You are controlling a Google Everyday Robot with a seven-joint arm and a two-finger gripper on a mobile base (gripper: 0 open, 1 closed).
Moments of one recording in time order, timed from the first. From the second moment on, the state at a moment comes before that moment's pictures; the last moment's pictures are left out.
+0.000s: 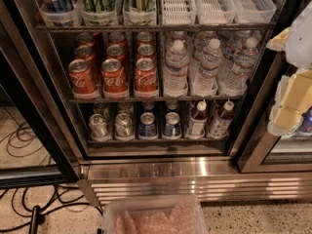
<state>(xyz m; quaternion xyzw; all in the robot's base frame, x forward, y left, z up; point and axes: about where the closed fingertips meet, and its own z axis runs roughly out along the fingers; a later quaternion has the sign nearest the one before) 0.438 -0.217 0.976 -0.60 0.78 -0.03 0.16</state>
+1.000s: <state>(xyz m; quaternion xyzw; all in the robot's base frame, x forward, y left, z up) 0.462 -0.162 0.954 -0.58 0.78 0.00 0.22</state>
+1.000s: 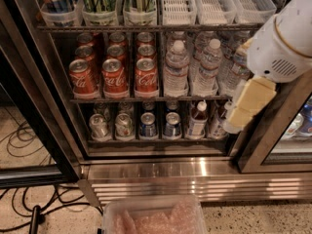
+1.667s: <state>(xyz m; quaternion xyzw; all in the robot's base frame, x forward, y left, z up) 0.475 -0.099 0.968 -0.61 0.74 0.03 0.27</state>
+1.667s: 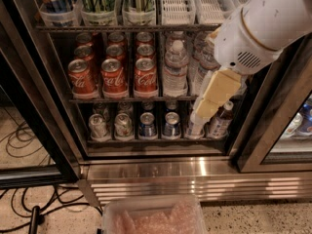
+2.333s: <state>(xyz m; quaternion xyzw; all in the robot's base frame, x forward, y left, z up) 0.490 -0.032 1.009 -0.55 0.72 0.08 0.40</state>
